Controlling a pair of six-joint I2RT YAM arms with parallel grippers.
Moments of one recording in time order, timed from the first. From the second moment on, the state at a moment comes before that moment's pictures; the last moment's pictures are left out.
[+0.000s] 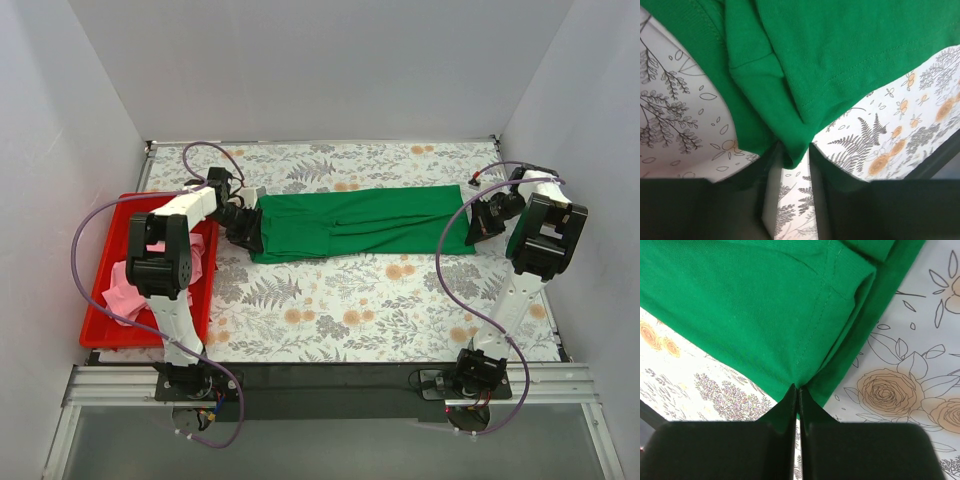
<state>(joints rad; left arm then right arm) -0.10 1.96 1.37 -0.80 0.56 0.22 -0.34 2.21 1.71 -1.14 -0.55 -0.65</state>
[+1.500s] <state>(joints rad) -0.07 1.90 1.44 -0.91 0.61 0.23 -0.36 1.91 1.51 -1.14 -0.50 -0.81</state>
